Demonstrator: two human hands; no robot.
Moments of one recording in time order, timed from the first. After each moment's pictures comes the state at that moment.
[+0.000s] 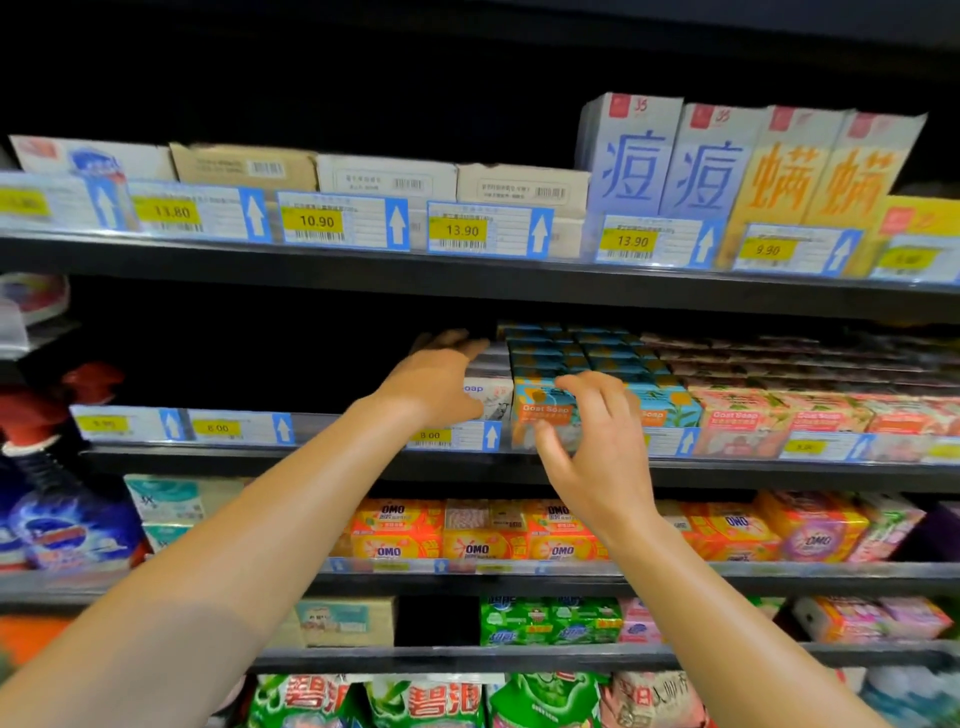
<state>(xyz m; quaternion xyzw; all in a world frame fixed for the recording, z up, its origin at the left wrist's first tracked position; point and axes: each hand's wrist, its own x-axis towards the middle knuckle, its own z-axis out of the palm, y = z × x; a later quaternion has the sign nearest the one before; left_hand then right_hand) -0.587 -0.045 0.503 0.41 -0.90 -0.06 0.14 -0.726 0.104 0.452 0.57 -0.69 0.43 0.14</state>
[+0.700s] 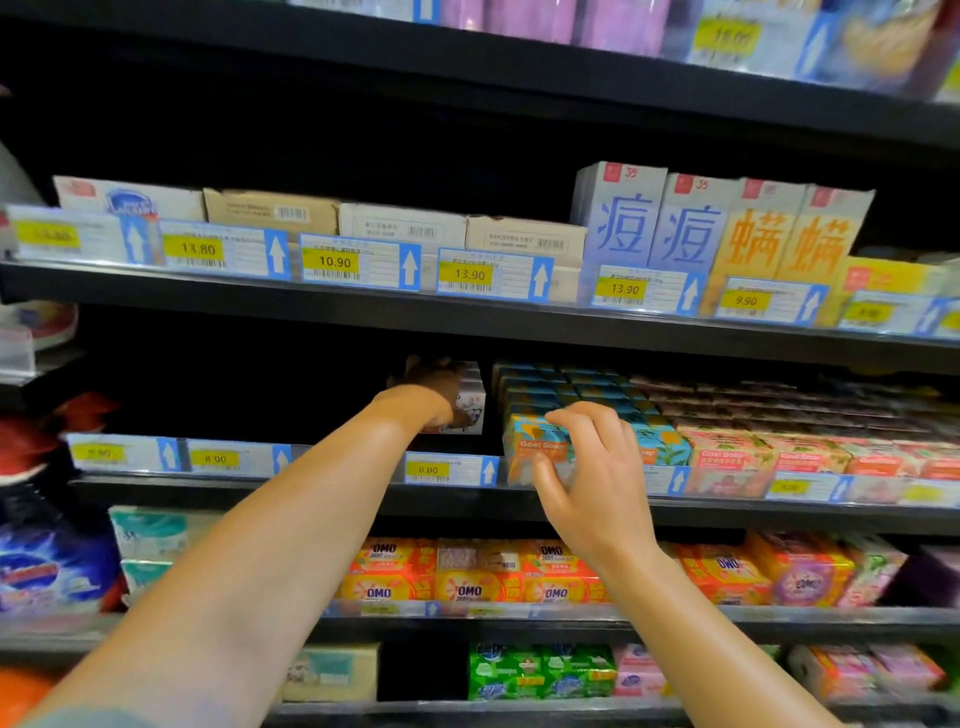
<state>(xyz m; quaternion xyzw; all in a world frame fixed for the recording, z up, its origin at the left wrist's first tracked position) -0.614 -0.122 0.494 0.45 -0.89 -0.02 0.05 -0.721 0.109 0.460 0.58 -0.68 0.41 0.19</state>
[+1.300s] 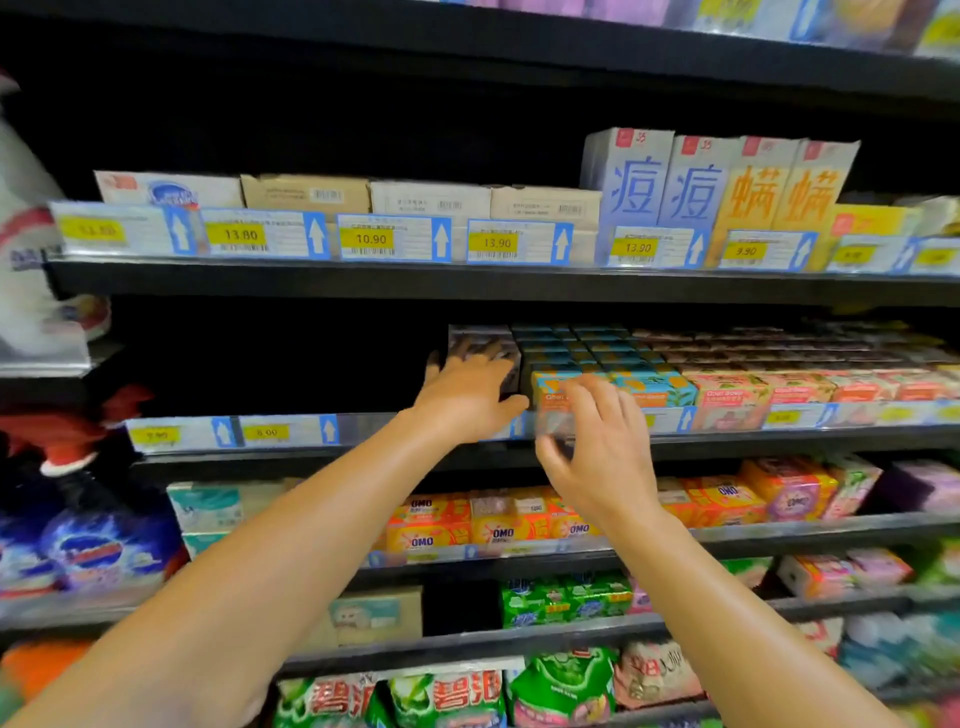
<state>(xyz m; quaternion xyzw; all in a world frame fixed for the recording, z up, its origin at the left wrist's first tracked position) -0.572 -0.022 0.497 0.37 -0.92 -0.02 0.11 -0.683 0.120 0.449 0.53 -0.76 0.30 0.21</state>
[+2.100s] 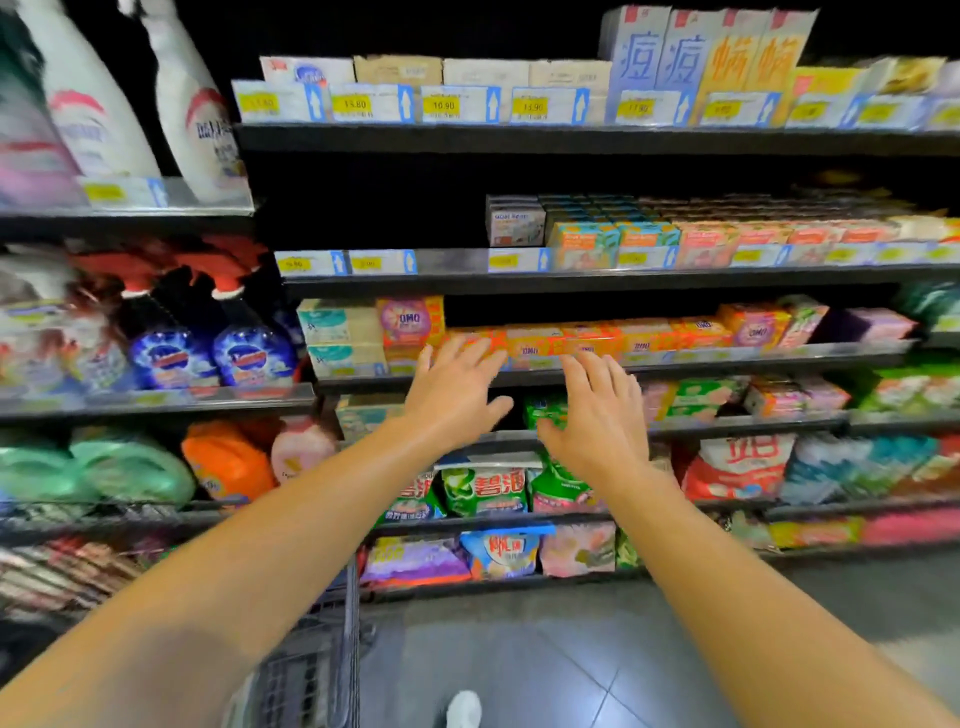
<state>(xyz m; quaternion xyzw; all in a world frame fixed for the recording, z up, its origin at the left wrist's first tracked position) -0.385 0.177 0.421 0.36 -0.93 -0.01 0.10 -0.525 0.299 0.406 0.52 -0.83 0.17 0.09</state>
